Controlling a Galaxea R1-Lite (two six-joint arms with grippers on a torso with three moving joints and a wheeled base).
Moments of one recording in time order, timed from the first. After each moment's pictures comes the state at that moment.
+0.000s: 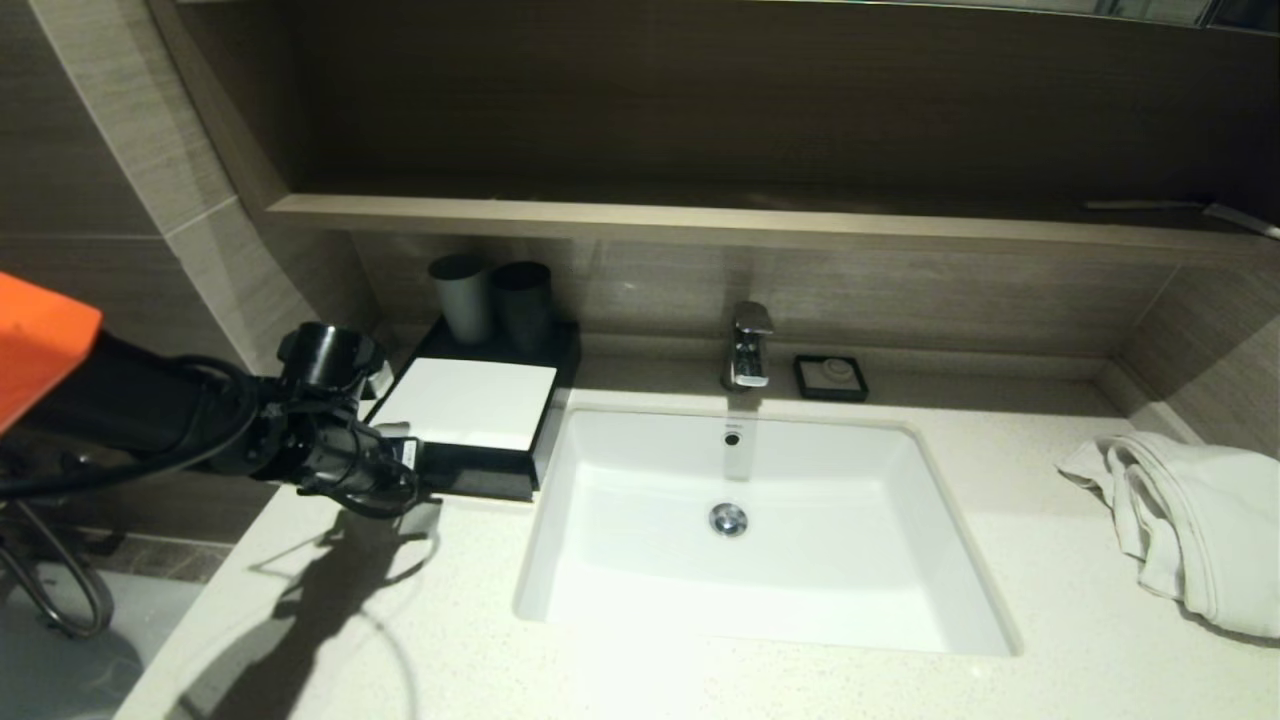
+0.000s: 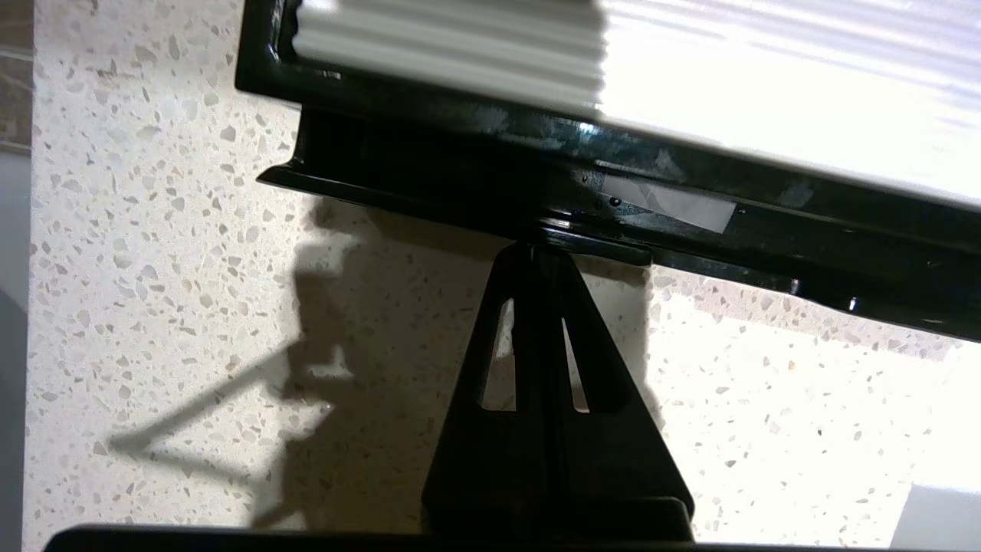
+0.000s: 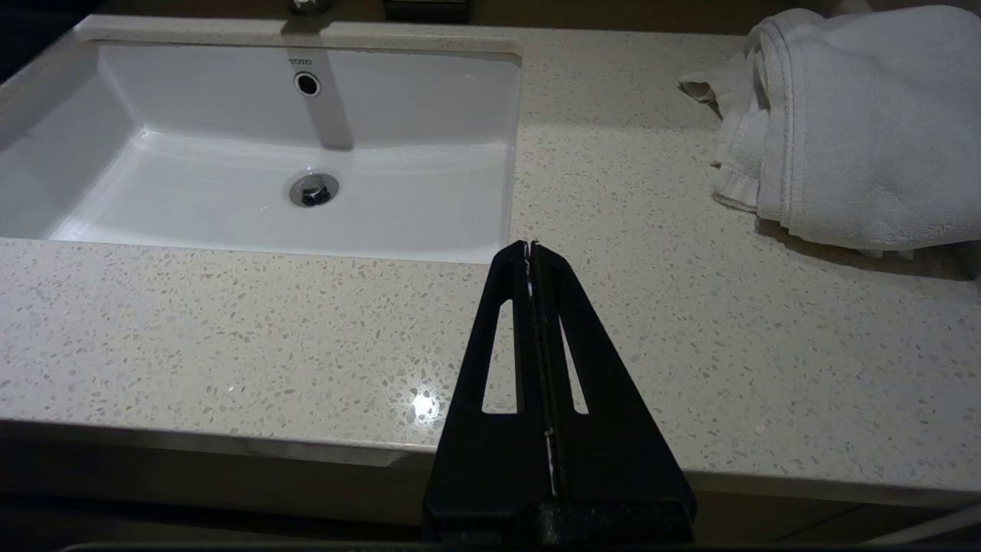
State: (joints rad) left arm -0.12 1.96 -1.12 -0.01 0.09 -0.14; right arm 0.00 0.00 0.00 0.00 0.00 0.00
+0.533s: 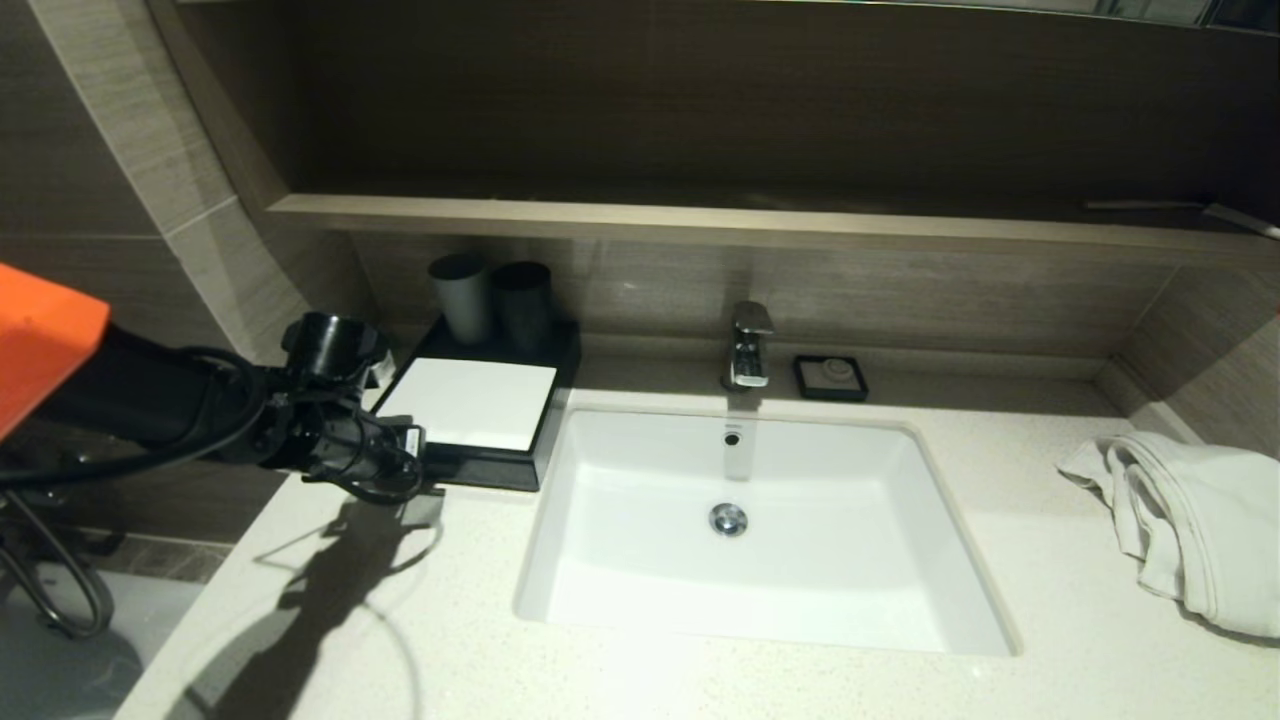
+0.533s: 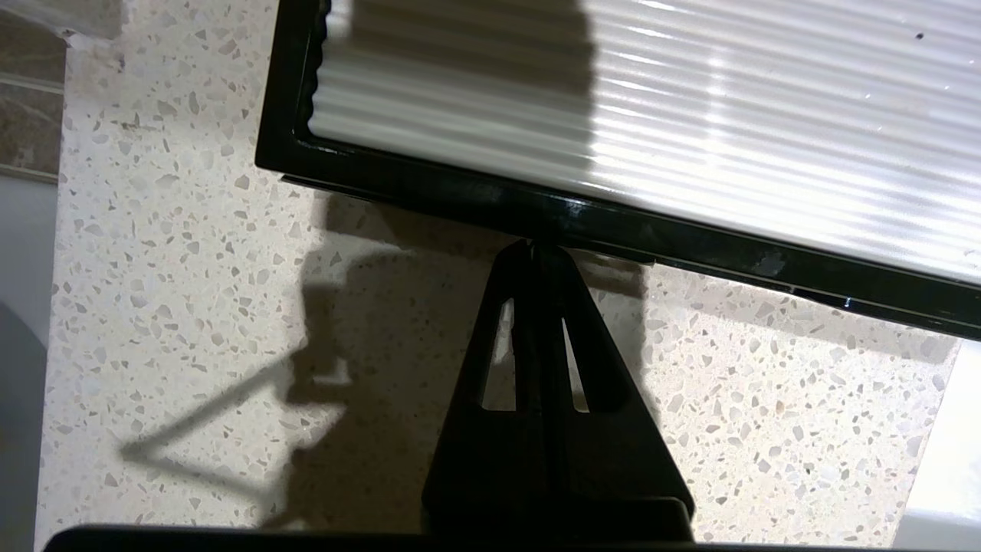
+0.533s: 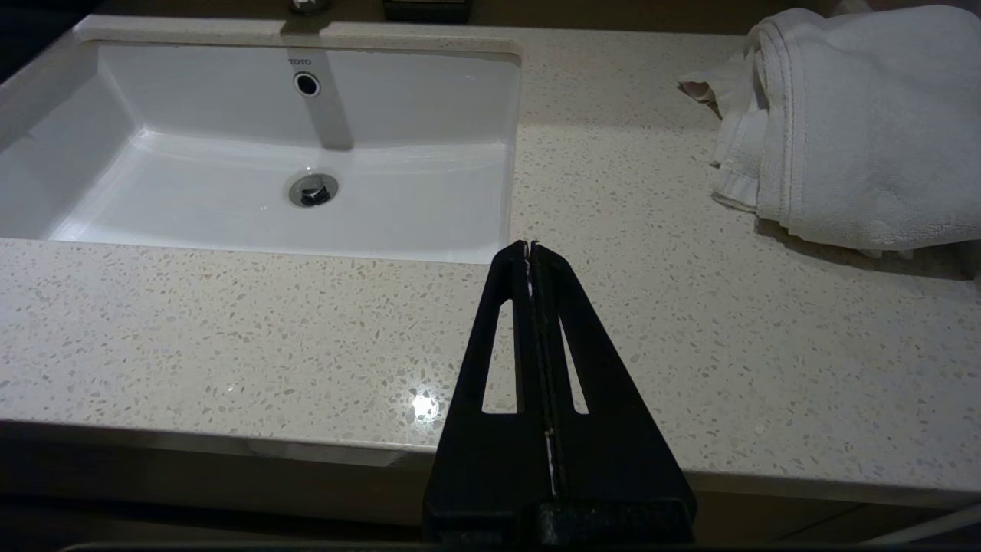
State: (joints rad) left arm -0.12 1.98 -1.16 -0.01 0.10 -0.14; right arm 0.00 0.00 0.00 0.00 0.00 0.00
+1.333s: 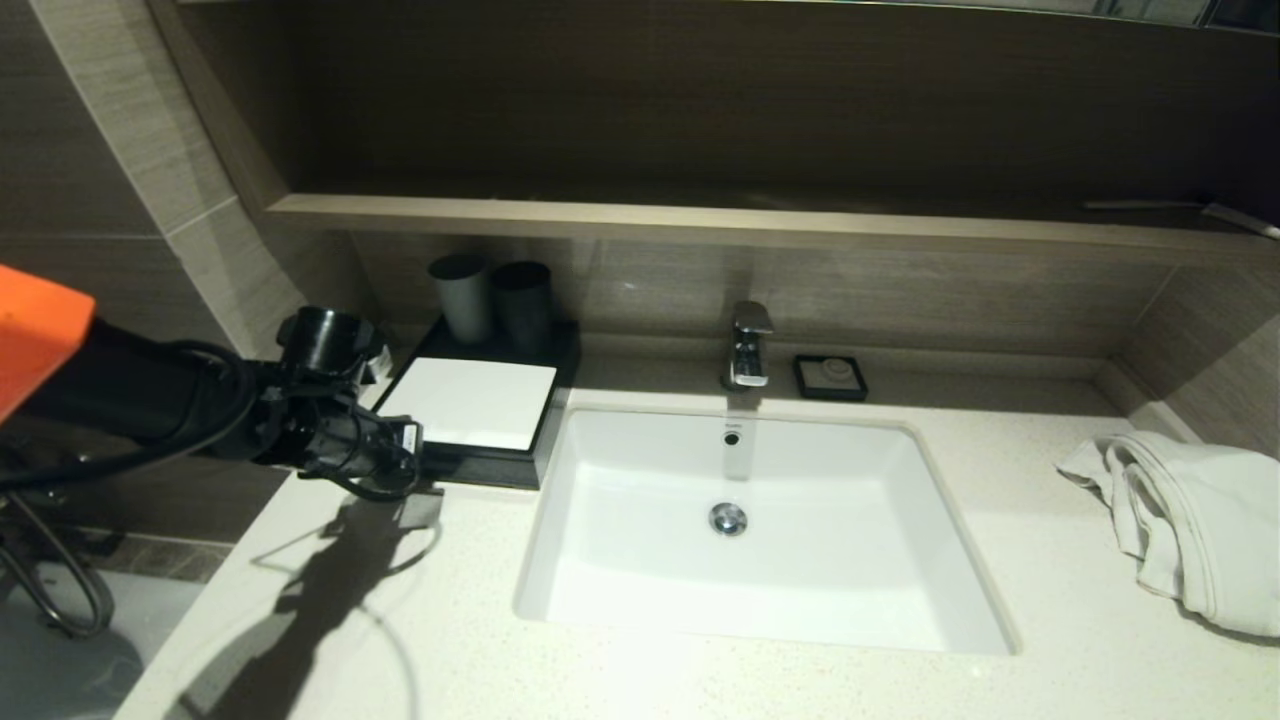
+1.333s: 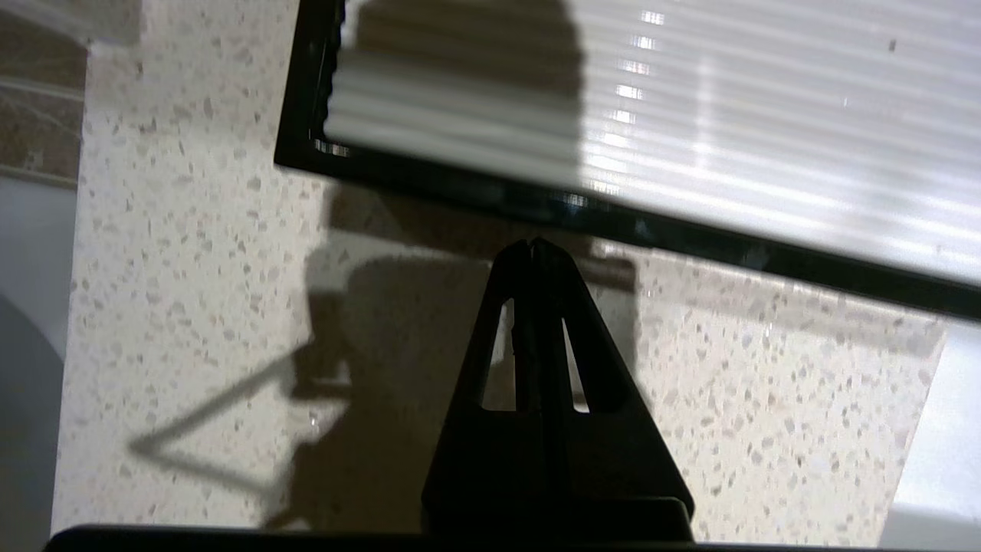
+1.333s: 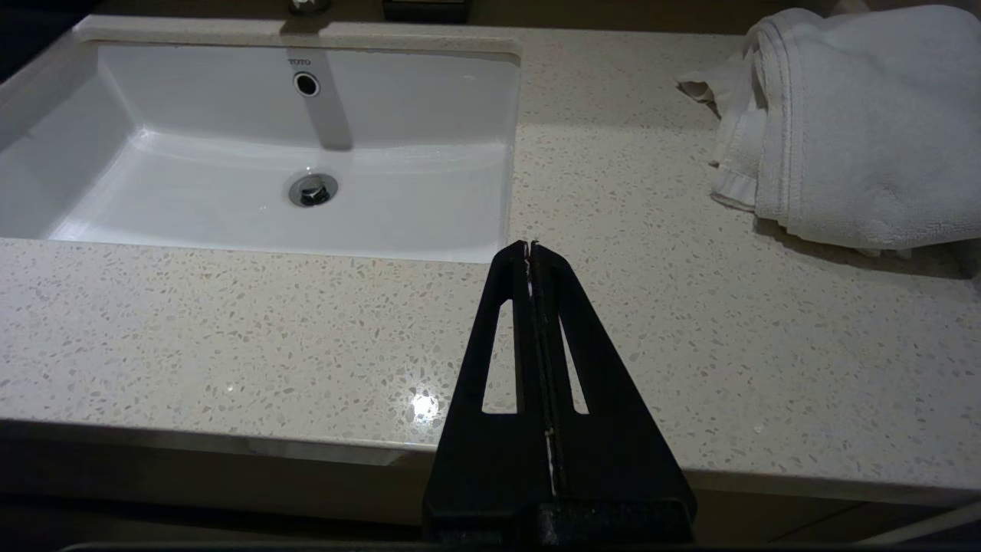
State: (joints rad) left arm -0.12 1.95 -1.16 0.02 0.10 -0.14; right arm 0.00 0.00 0.00 0.00 0.00 0.00
